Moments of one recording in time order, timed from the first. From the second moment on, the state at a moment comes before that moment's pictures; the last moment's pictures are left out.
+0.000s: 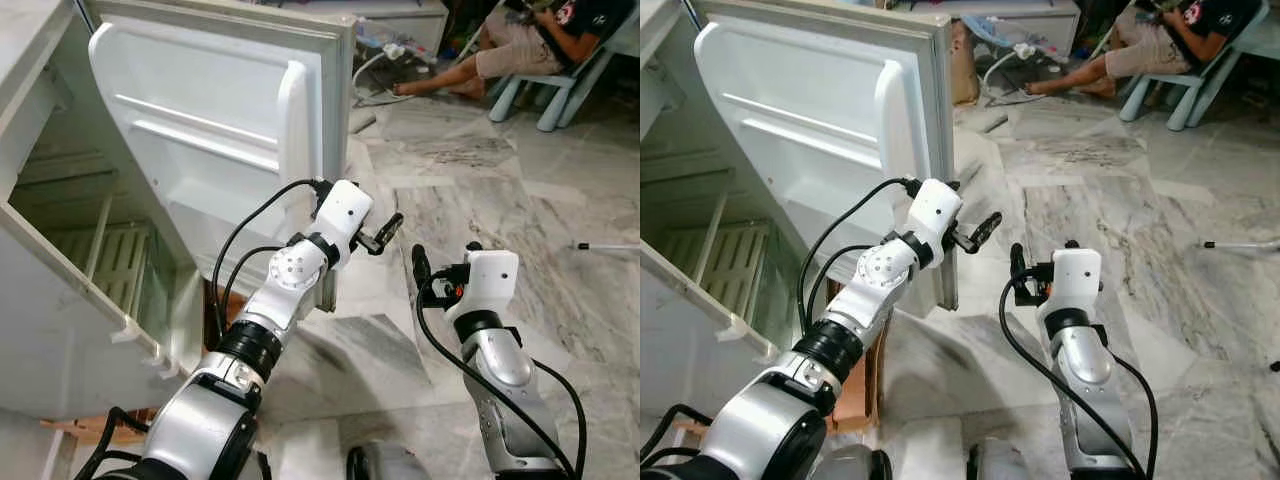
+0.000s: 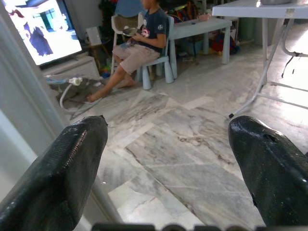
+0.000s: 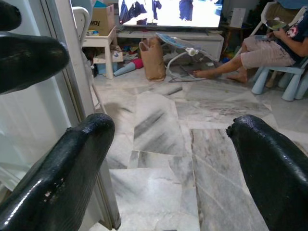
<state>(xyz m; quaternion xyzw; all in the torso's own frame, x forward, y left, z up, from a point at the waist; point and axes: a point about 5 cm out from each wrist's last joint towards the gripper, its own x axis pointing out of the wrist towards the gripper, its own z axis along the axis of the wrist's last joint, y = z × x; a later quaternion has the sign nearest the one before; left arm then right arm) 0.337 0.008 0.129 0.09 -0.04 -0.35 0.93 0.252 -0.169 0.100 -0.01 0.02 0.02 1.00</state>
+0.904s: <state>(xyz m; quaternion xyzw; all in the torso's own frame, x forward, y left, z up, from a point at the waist) 0.339 0.025 0.122 0.10 -0.05 -0.32 0.94 0.257 -0.170 0.100 -0.02 0.02 0.02 1.00</state>
